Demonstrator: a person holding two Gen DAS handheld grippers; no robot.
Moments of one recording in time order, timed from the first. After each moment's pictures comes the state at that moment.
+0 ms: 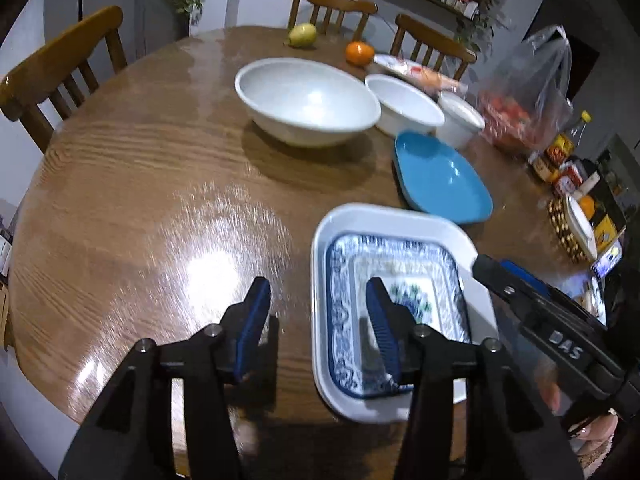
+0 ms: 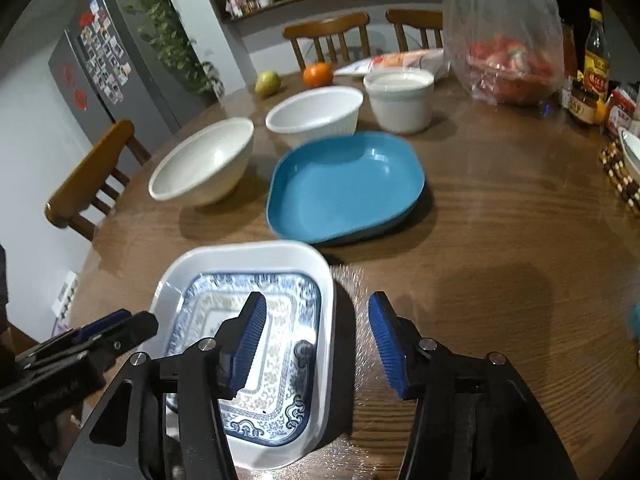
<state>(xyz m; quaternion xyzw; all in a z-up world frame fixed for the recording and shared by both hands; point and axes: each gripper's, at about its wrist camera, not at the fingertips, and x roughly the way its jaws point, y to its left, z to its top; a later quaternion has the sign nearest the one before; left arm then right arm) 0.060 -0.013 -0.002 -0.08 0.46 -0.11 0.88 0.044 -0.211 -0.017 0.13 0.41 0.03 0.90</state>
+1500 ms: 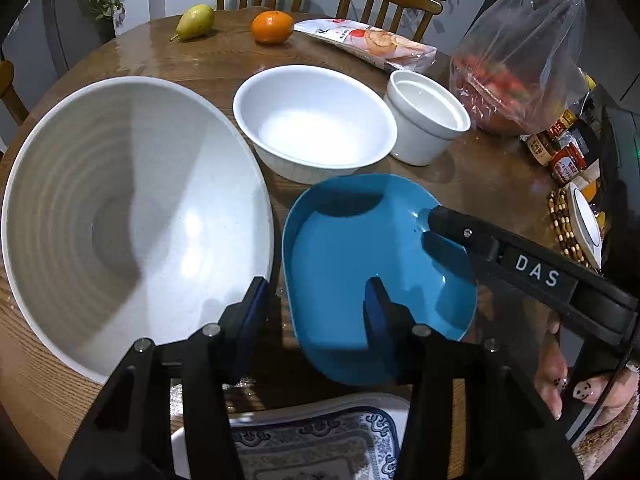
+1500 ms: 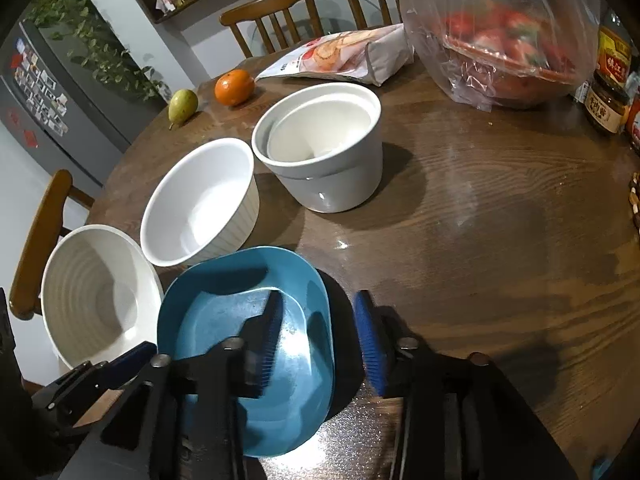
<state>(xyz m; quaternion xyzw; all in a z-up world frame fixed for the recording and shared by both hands) 0.190 -0.122 -0.013 -0.02 0.51 -0.18 0.84 0.182 -0.296 -0.028 0.18 0.48 -0.01 0.86</state>
